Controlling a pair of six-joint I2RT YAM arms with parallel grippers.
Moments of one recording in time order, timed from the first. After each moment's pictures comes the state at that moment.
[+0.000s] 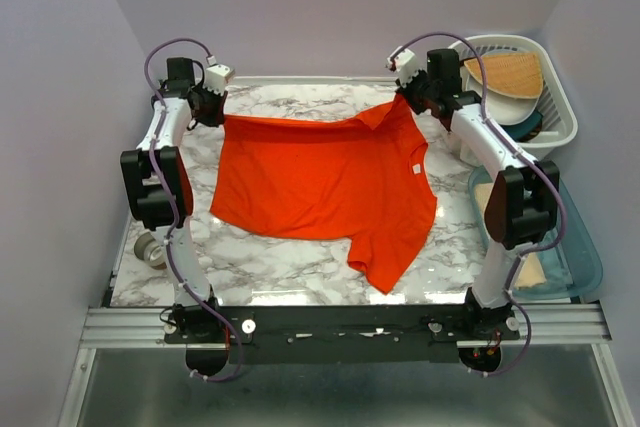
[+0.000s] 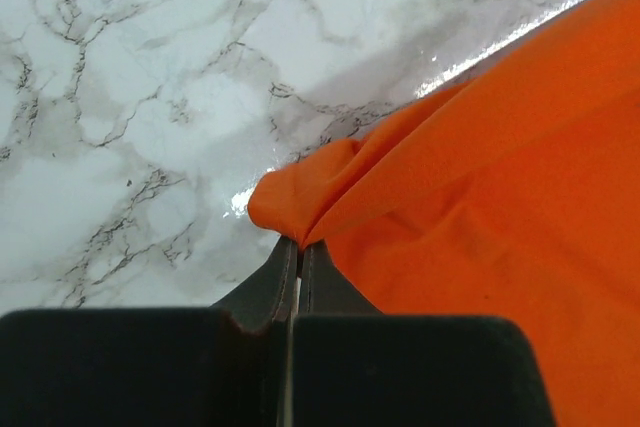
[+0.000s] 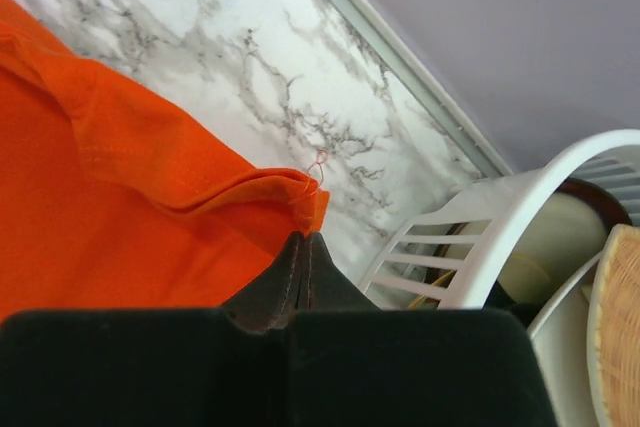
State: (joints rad) left arm 0.12 2.08 1.78 -0.55 0.42 0.43; right arm 0.23 1.92 1.66 -0.30 -0.13 -0.64
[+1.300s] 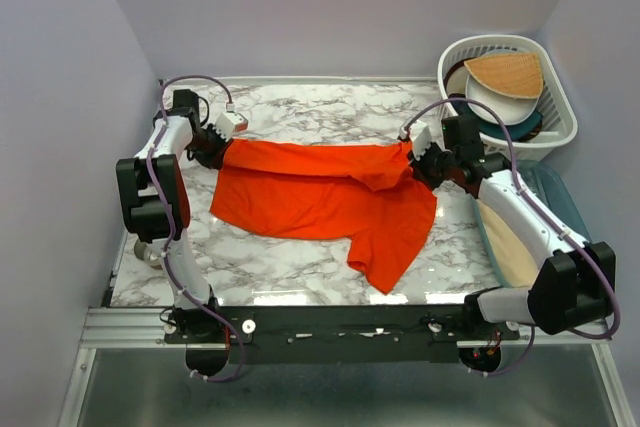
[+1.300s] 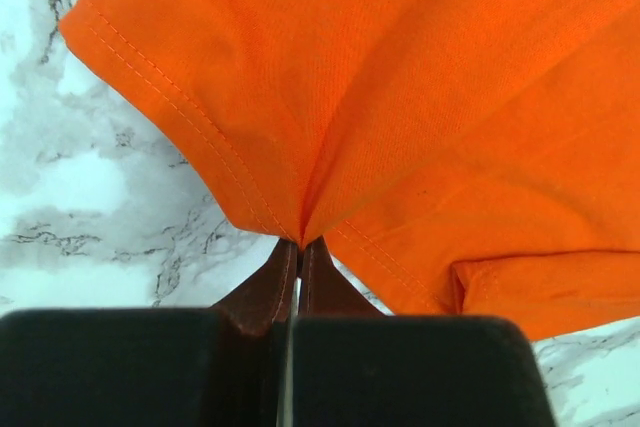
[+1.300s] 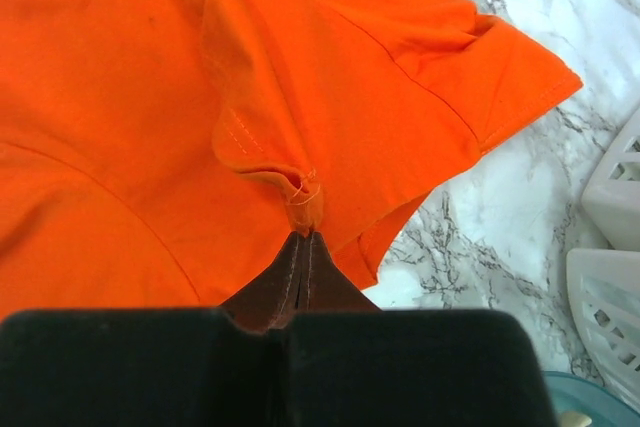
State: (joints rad) left arm 0.13 1.95 1.50 -0.79 0.40 0.86; right arm 0.27 1.34 1.04 -0.53 -0.29 -0.54
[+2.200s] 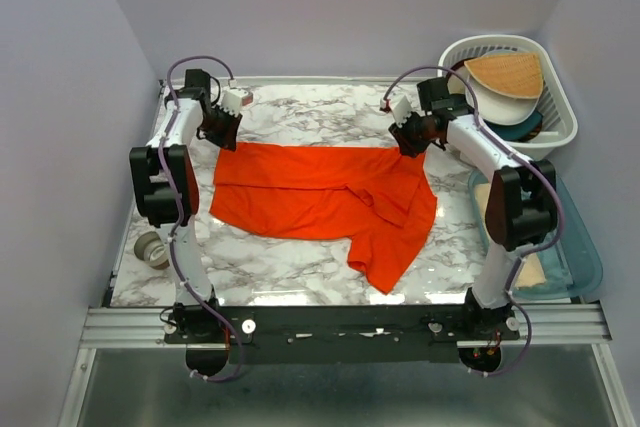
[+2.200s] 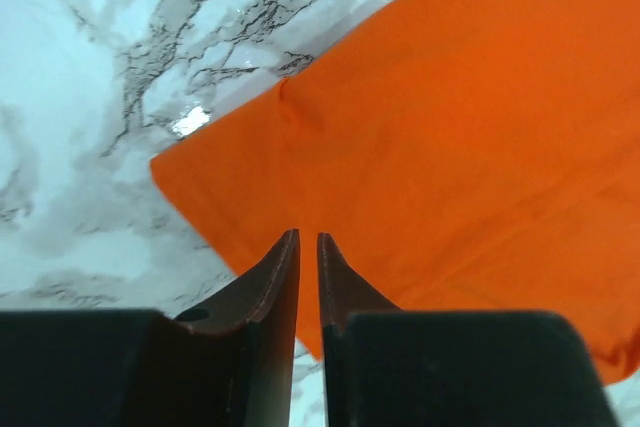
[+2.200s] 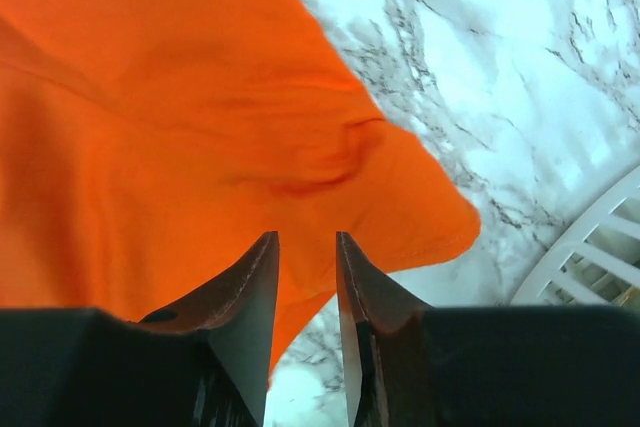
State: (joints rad) left arm 0.08 2.07 1.79 -0.88 0.42 0.61; right arm 0.24 1.80 1.46 -0.61 -0.29 -0.62
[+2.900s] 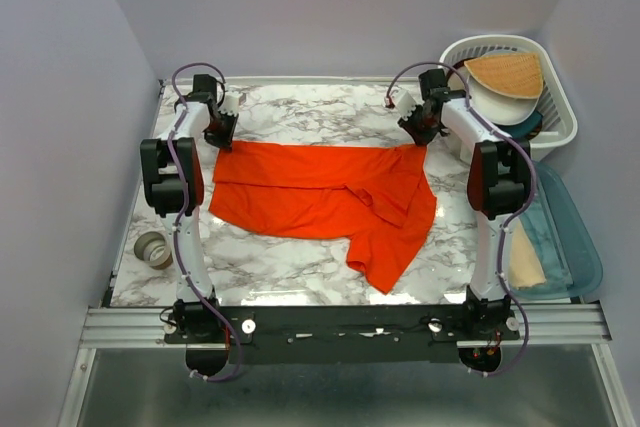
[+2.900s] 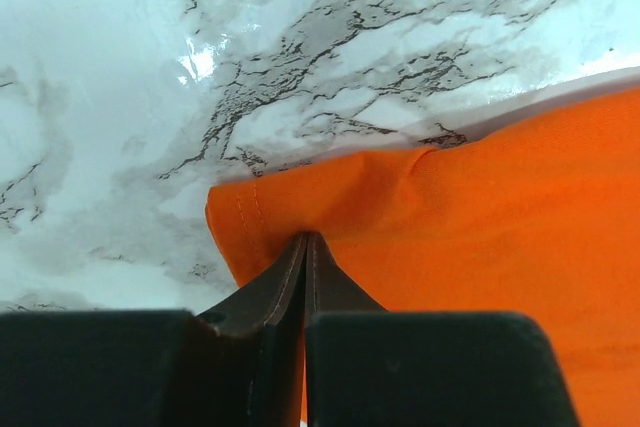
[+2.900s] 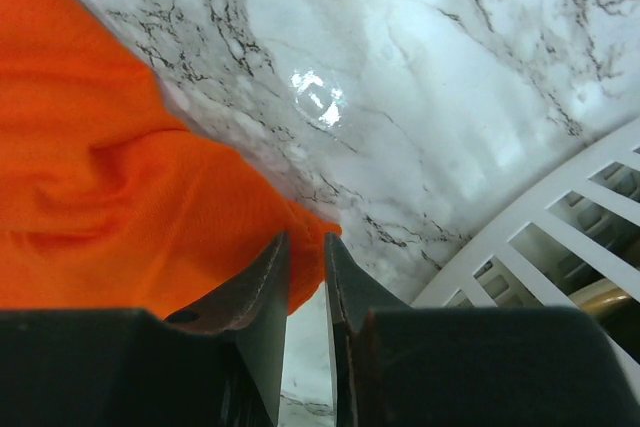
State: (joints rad) left arm 0.06 2.24 1.82 -0.73 0.23 0.33; right arm 0.16 2.19 1.81 -0.73 -0.12 -0.79
